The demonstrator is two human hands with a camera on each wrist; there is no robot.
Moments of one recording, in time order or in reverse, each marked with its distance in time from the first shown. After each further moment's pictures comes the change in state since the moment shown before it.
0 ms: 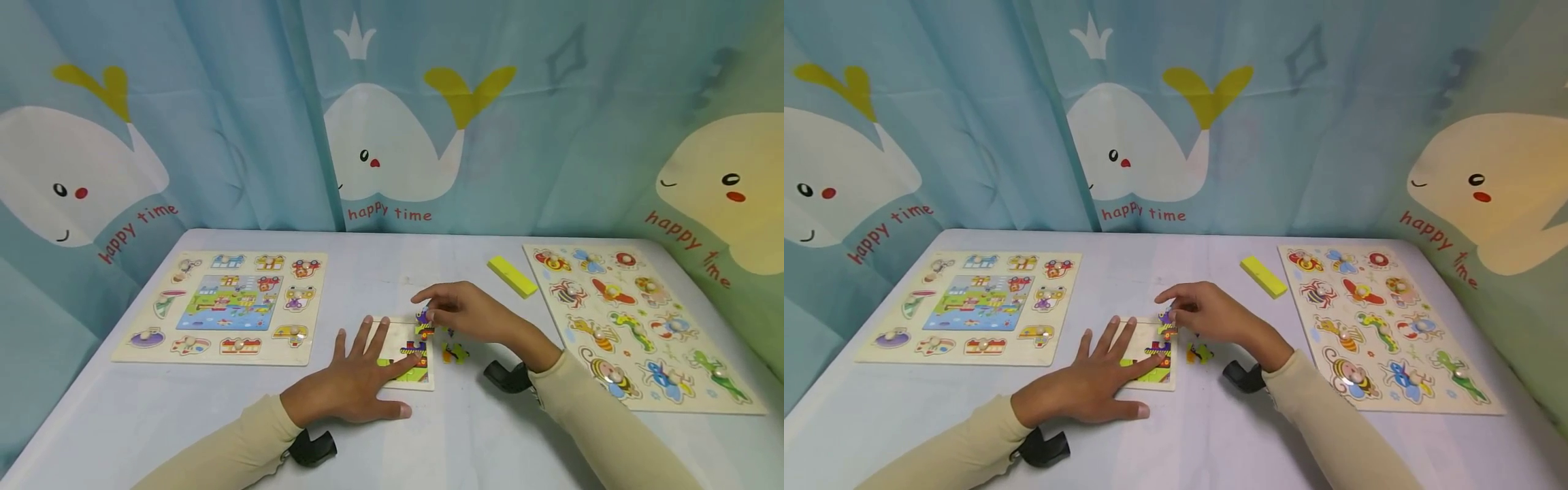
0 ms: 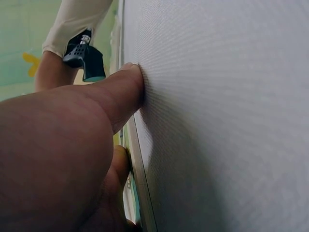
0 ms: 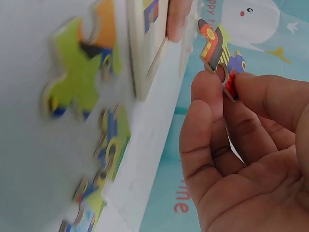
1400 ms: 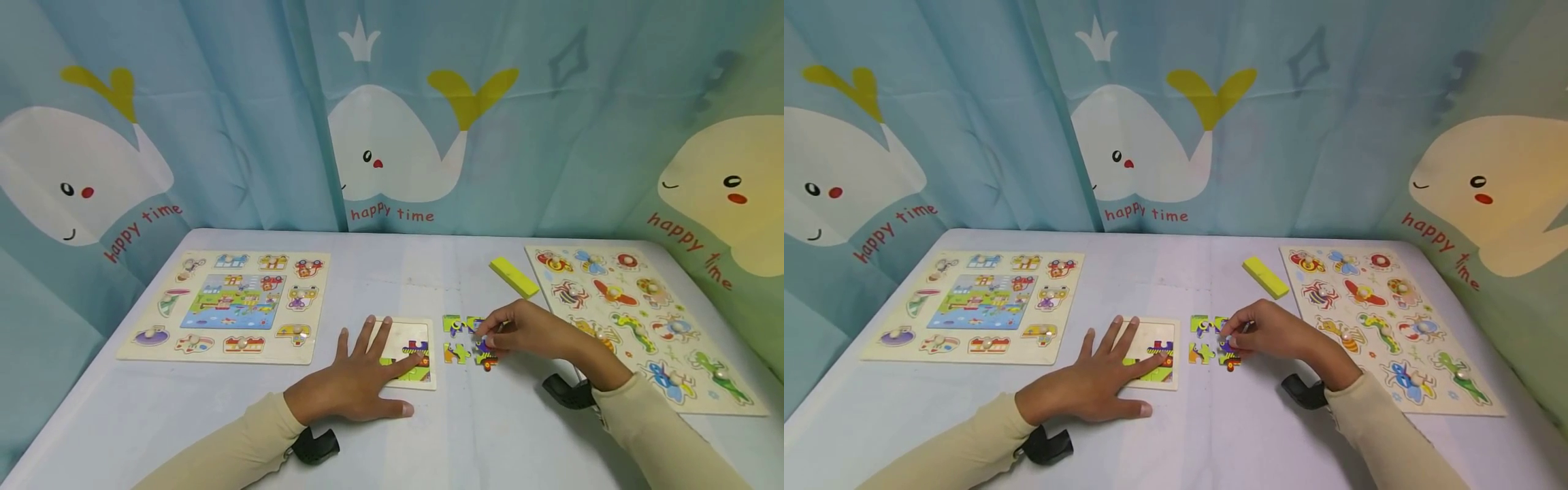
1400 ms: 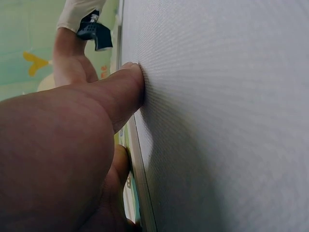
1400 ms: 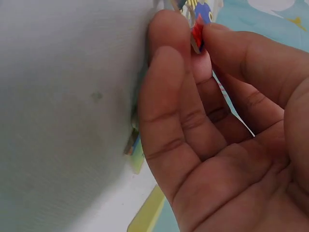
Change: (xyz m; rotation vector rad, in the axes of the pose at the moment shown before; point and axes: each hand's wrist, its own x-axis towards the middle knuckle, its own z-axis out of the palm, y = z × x) left_hand -0.001 0.000 0.002 -0.034 0.019 0.000; right_hand -0.062 0.033 -0.033 0.099 -0.098 0.210
